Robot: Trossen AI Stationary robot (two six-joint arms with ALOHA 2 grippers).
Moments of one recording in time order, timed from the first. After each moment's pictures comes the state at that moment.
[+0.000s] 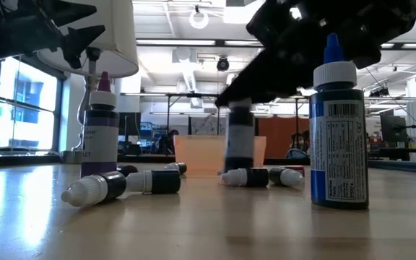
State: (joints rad) left arm 0.37 0.12 0.04 0.52 0.17 -0.35; right arm 0.21 1.70 0.73 0.56 0.13 -0.01
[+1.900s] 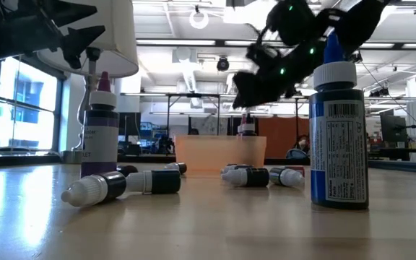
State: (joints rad) left arm 0.37 0.12 0.04 0.52 0.17 -0.35; right arm -0.13 1.58 0.73 0.43 0.60 0.05
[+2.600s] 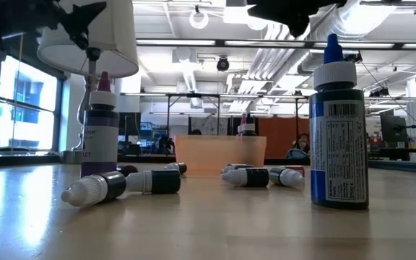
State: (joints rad) left arm 0.36 0.26 0.24 0.34 0.45 -0.34; right arm 0.19 1.19 0.73 0.30 0.34 0.05
